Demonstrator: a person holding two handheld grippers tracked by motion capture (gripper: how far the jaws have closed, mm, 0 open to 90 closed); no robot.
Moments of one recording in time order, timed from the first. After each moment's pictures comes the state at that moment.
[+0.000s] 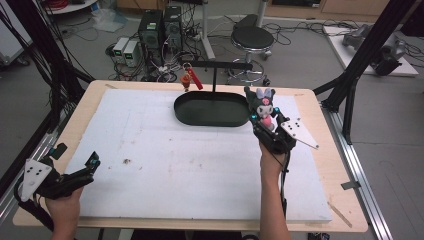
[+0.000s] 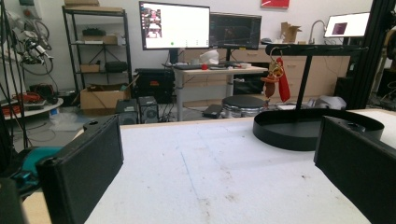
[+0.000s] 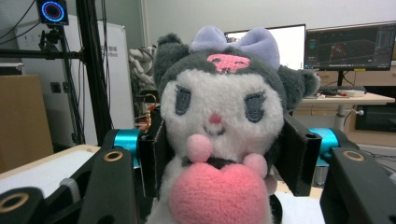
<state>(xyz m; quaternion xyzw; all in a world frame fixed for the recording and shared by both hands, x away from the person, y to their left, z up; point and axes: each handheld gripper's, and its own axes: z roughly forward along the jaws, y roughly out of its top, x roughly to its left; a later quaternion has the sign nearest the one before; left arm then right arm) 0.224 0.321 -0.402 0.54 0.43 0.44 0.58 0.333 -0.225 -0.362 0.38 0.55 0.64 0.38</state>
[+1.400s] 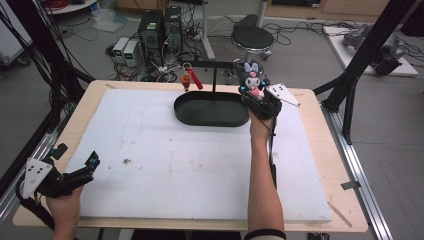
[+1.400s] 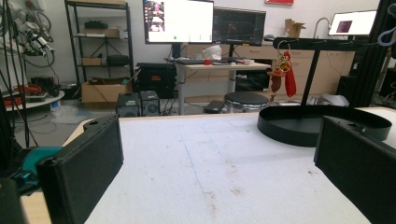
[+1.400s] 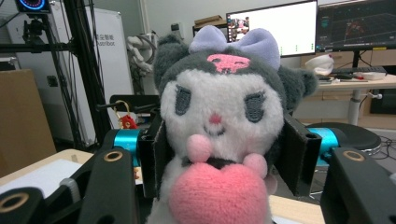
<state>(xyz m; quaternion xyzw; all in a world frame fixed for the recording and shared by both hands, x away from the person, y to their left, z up) 0.229 0.327 -0.410 0.54 0.44 0.43 0.57 0.435 -0.206 -0.350 0.40 0.56 0.63 0.35</state>
